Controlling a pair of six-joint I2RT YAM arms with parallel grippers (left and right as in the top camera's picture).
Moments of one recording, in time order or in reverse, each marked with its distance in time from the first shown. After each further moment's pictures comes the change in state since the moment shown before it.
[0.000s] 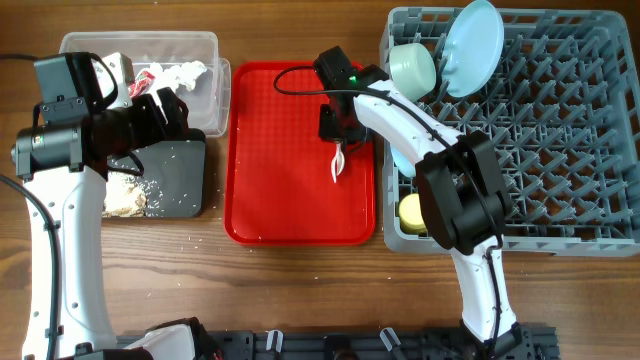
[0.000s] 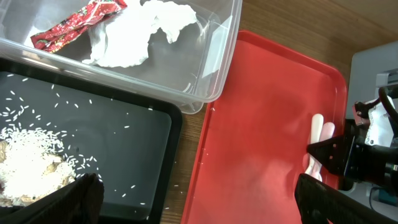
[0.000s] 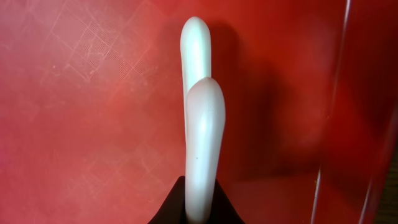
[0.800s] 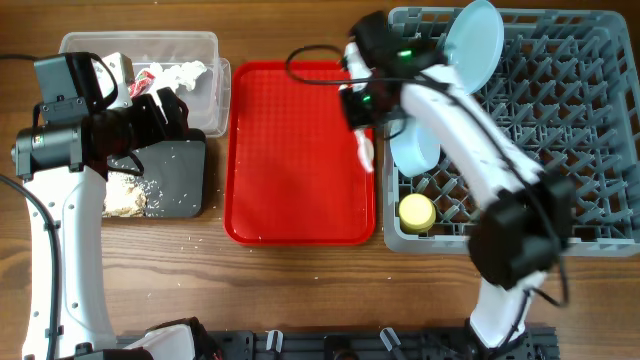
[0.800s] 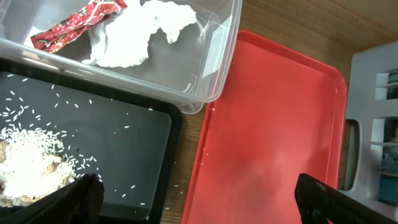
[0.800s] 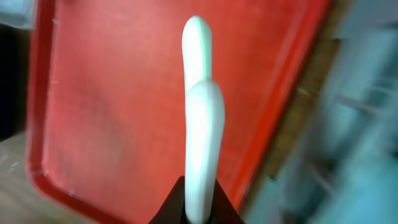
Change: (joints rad) left arm 0.000 0.000 0.000 0.000 0.000 0.000; right arm -0.107 -0.328 0.026 -0.244 -0.154 -0.411
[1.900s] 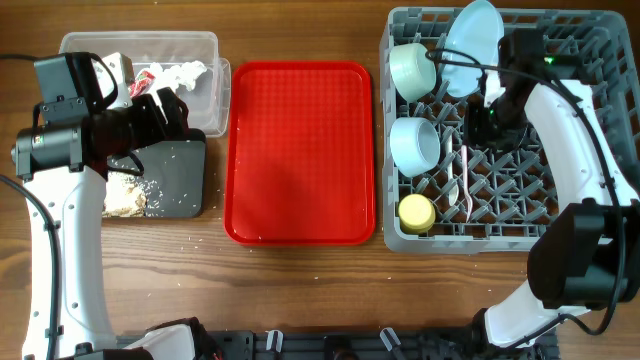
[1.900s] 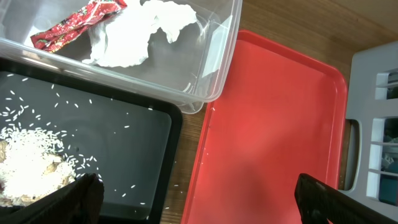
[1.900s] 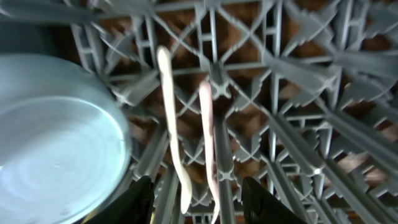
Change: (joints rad) left arm 0.000 0.000 0.000 0.000 0.000 0.000; right arm -0.448 -0.150 -0.266 -0.075 0.155 -0.082
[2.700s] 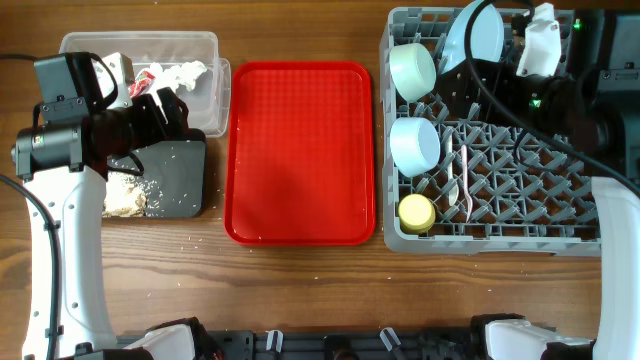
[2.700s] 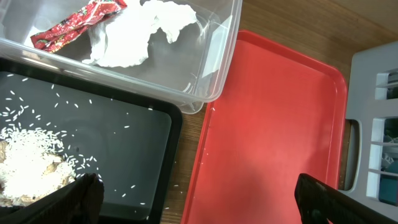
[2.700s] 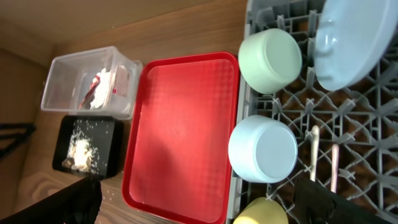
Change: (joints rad) left arm 0.000 0.000 0.000 0.000 0.000 0.000; right arm 0.090 -0.404 0.249 -0.032 -0.348 0.163
